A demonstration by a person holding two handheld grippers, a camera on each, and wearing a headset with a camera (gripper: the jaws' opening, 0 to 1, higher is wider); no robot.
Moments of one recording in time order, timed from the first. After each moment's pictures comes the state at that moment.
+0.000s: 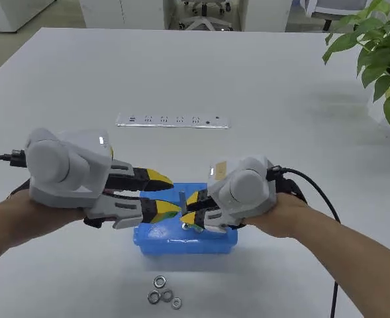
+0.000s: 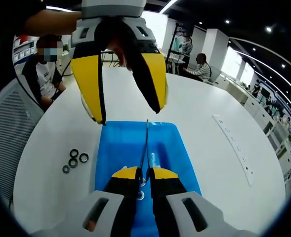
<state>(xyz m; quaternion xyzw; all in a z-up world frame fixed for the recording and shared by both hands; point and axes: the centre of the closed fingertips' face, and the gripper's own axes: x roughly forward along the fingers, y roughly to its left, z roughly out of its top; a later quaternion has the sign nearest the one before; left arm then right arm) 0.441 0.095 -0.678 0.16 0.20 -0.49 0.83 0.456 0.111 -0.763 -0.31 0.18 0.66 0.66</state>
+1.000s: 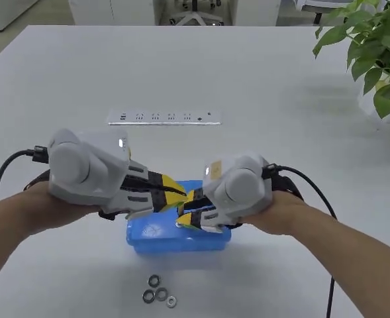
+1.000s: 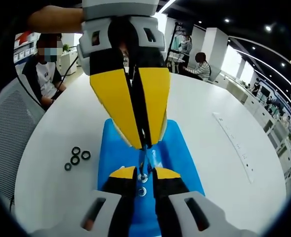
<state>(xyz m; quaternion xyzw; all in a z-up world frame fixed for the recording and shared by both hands) 0.450 0.072 -0.686 0.20 0.19 -0.53 0.80 0.455 0.104 -0.765 -0.31 0.19 0.66 0.66</state>
